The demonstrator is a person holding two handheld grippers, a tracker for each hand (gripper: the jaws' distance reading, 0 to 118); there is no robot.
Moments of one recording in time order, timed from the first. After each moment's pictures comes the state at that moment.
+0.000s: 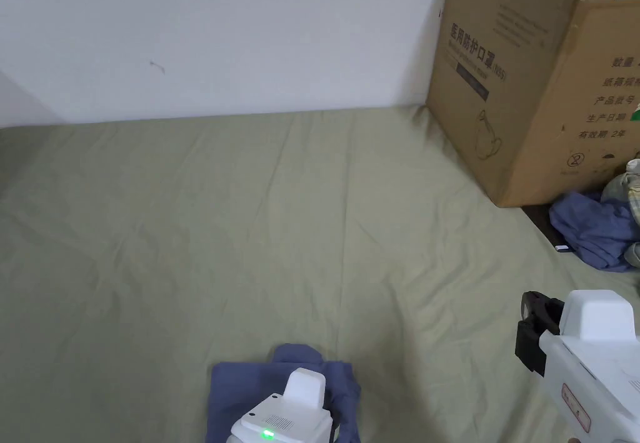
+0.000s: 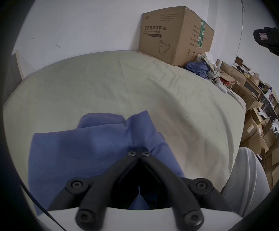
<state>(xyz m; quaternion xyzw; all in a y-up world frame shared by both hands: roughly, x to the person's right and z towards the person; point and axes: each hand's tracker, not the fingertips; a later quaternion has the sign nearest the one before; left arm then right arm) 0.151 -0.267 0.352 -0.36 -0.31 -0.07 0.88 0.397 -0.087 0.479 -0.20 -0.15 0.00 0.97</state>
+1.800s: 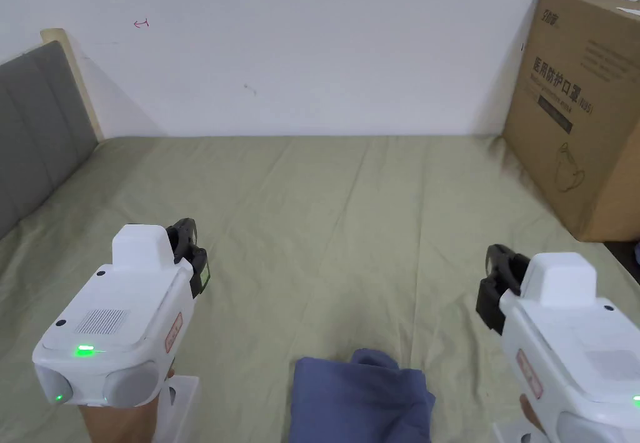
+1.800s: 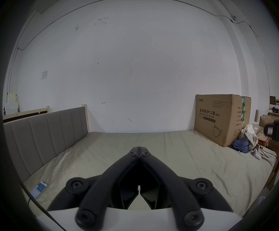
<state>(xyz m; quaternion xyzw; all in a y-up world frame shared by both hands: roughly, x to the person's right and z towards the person) -0.079 -0.041 0.347 -0.05 -0.08 -0.01 1.00 0.276 -0.052 0.440 -0.09 -0.05 0.00 1.00</state>
